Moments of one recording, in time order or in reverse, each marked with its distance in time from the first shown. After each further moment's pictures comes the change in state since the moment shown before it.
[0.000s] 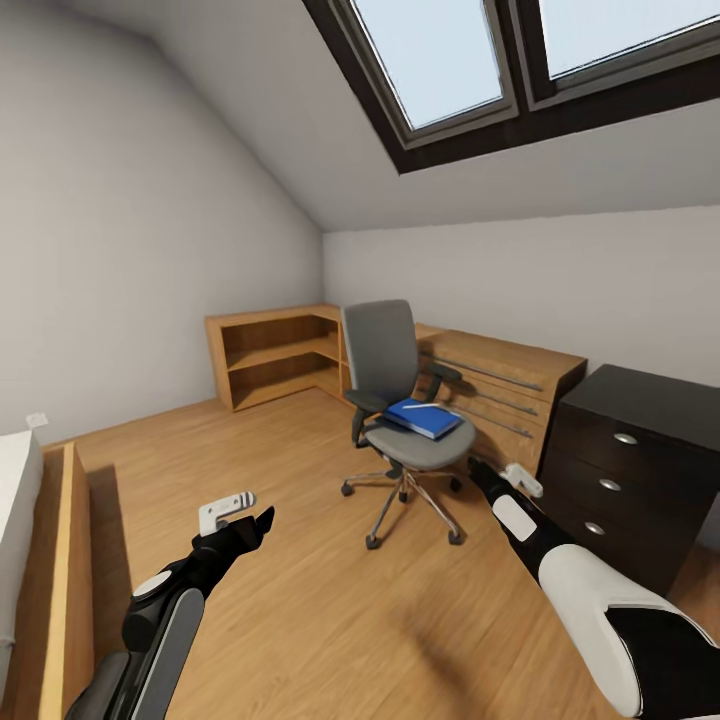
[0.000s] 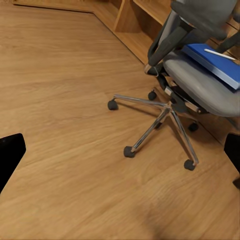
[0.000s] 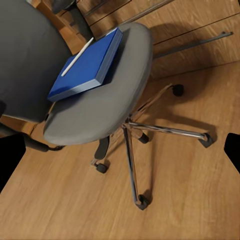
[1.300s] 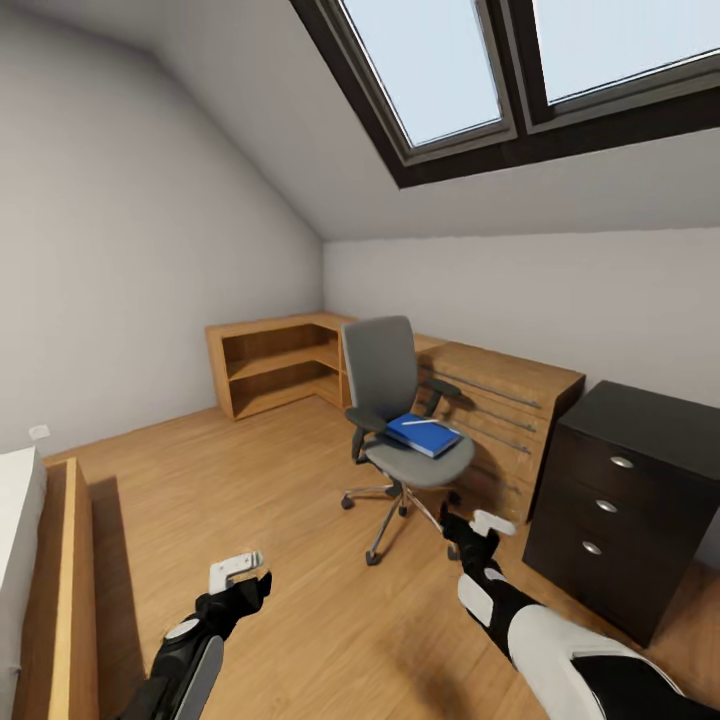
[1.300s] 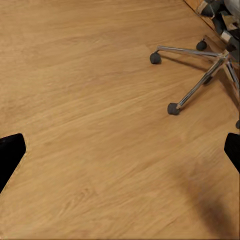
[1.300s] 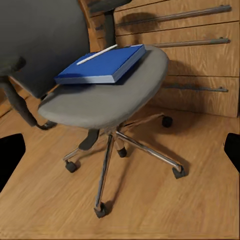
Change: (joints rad) left arm 0.000 -0.002 0.001 0.405 -0.119 -0.173 0.004; right arm 0.124 0.123 0.000 0.181 0.423 -0.419 -0.009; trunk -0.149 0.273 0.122
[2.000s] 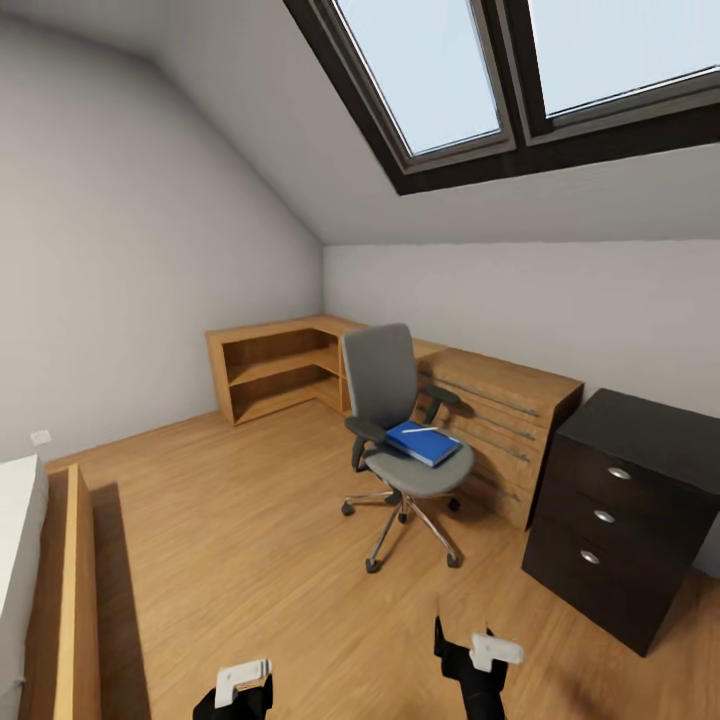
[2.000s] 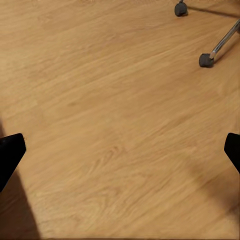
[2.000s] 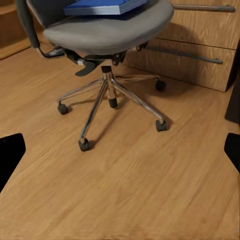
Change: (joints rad) left arm 0.000 -0.011 -0.103 0.639 -0.061 -0.557 0.000; right arm 0.305 0.036 0.001 0.108 0.212 -0.312 -0.002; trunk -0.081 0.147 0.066
